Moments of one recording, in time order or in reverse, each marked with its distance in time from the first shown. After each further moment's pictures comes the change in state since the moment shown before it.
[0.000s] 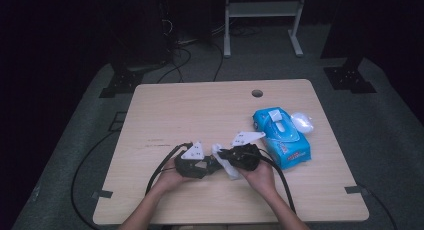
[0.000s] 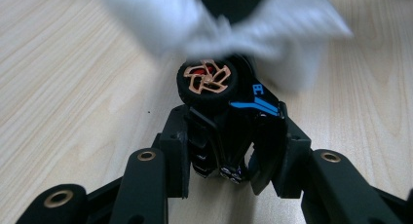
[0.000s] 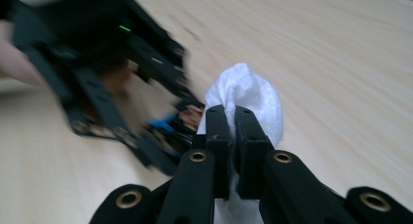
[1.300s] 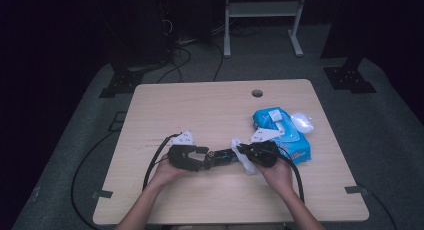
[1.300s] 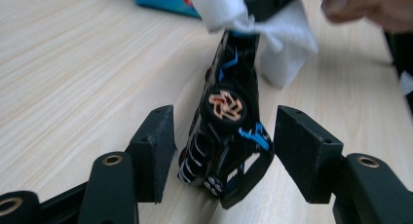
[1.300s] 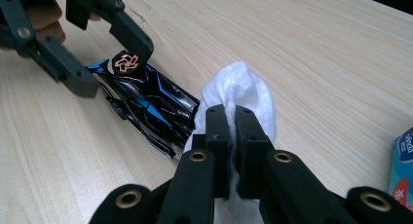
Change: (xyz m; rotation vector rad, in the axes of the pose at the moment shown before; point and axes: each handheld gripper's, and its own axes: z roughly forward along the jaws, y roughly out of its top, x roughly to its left) left arm 0.024 0.004 -0.023 -0.115 -0.058 -0.251; right arm -0.032 -0.019 -0.038 0.026 -0.163 0.005
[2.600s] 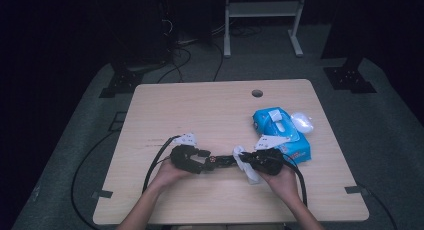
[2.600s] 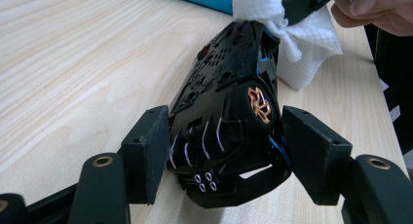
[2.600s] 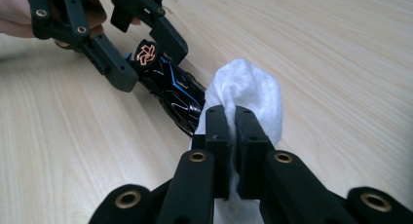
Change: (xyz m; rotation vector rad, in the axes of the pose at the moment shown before) left arm 0.000 -0.006 0.011 0.047 -0.056 -0.038; right arm 0.010 -0.015 -0.015 0.006 0.081 0.027
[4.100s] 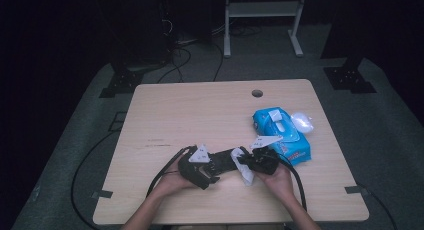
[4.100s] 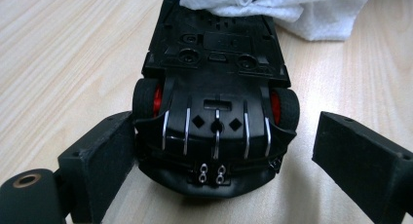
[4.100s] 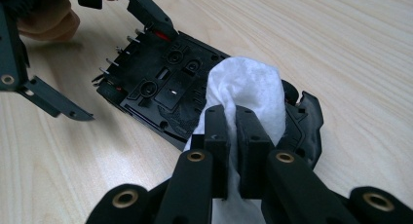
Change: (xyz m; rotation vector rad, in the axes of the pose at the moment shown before) left arm -0.030 -0.007 0.026 0.152 0.187 0.263; right arm -0.012 -0.012 0.027 0.077 0.017 0.069
